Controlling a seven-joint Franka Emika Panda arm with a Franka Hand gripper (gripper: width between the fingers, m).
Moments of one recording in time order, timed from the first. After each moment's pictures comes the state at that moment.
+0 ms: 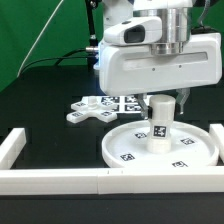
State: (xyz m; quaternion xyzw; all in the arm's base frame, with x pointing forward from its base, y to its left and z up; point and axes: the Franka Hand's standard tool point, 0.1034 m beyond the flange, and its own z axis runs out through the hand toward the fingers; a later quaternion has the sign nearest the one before) arm 0.567 0.042 0.069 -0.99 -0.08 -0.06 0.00
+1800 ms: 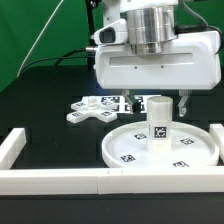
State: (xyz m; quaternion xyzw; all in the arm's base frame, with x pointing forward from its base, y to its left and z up) arm 0.563 0.037 0.070 -0.97 0.22 -0.05 0.05
